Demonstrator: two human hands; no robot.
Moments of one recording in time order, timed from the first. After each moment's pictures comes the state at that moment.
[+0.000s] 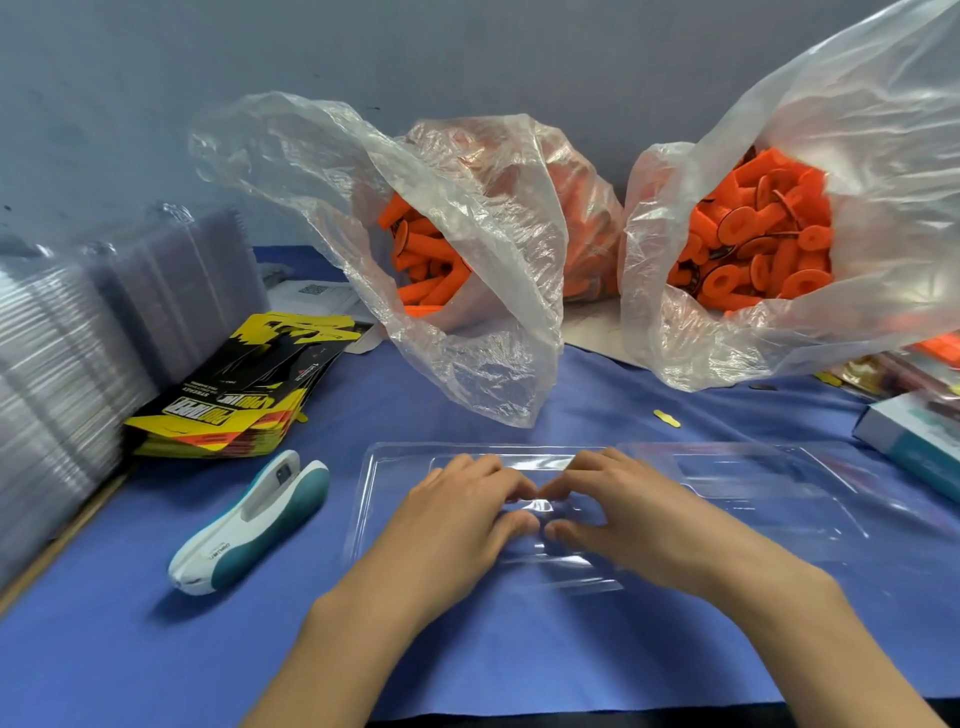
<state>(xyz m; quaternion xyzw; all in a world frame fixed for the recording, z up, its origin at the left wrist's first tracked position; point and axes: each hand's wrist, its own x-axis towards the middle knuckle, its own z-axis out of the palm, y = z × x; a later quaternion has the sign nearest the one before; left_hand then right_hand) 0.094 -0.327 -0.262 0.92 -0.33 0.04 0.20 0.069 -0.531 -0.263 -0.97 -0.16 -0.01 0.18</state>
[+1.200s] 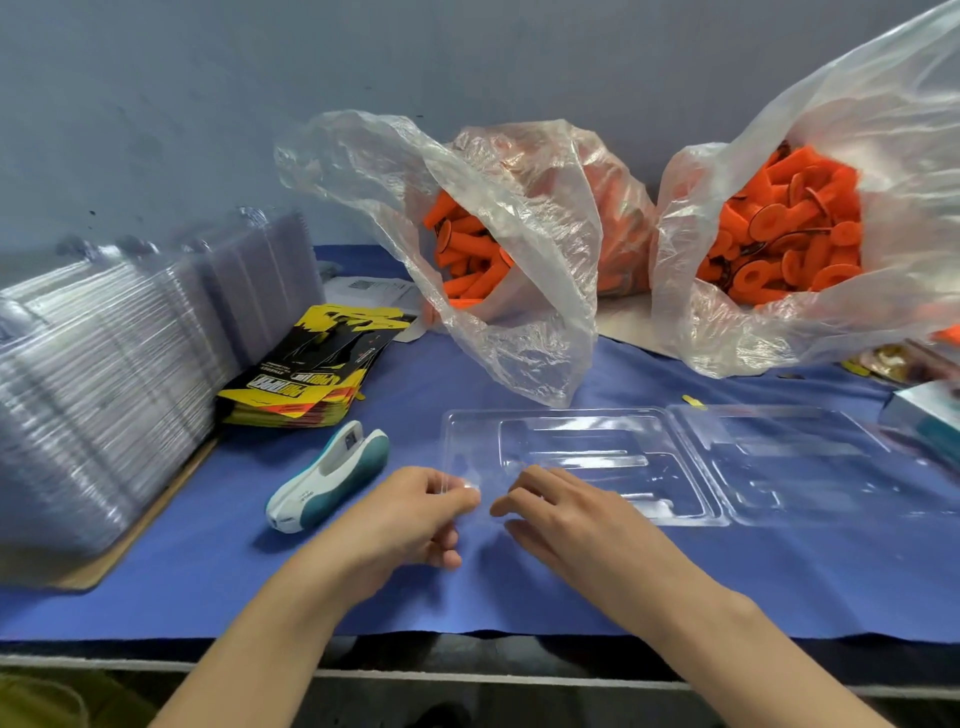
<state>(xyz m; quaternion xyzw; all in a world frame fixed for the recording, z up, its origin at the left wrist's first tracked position) 0.067 -0.265 -0.252 0.78 0.01 -0.21 0.59 0.027 -0.454 -0.271 -0.93 -0.30 -0.16 0.12</state>
